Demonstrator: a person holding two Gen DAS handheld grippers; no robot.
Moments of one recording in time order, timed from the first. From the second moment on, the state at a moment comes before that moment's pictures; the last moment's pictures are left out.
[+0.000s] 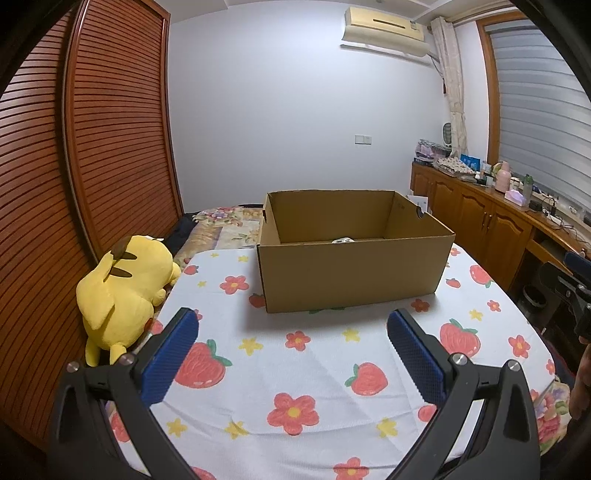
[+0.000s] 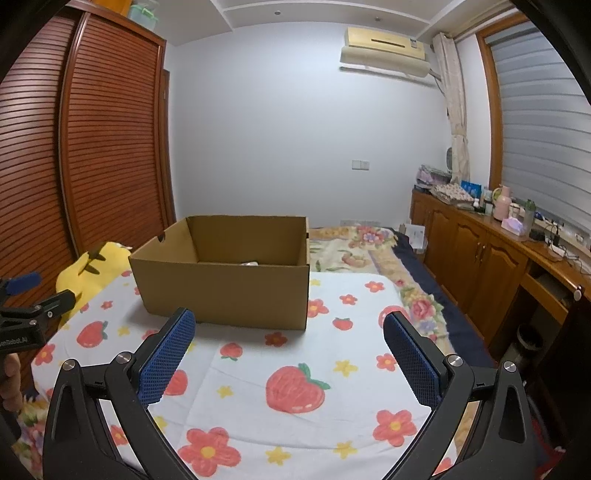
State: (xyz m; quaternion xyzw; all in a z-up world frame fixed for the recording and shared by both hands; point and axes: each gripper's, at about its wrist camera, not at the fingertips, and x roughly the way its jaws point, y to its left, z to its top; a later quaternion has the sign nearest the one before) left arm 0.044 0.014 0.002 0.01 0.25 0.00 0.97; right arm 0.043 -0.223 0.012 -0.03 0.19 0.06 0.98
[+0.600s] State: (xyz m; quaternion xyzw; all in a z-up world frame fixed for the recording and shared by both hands) left arm 0.041 0.015 0.003 0.01 0.25 -0.01 0.97; right arm 0.042 -0.223 0.013 -0.03 0.19 0.06 0.98
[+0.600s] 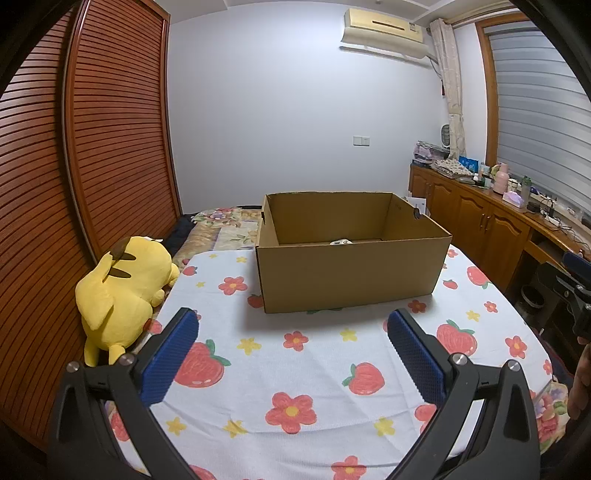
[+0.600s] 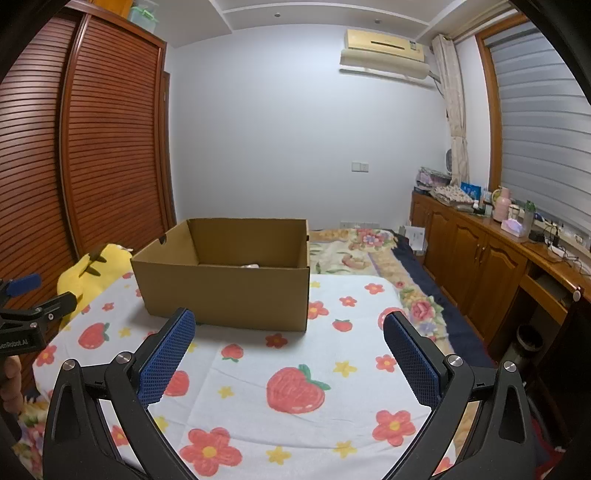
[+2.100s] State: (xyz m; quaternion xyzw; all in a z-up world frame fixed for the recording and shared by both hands) left arm 0.040 0.011 0.005 0.01 0.25 -0.01 0.97; right arm 0.041 -0.222 0.012 -0.03 0.19 0.06 0.98
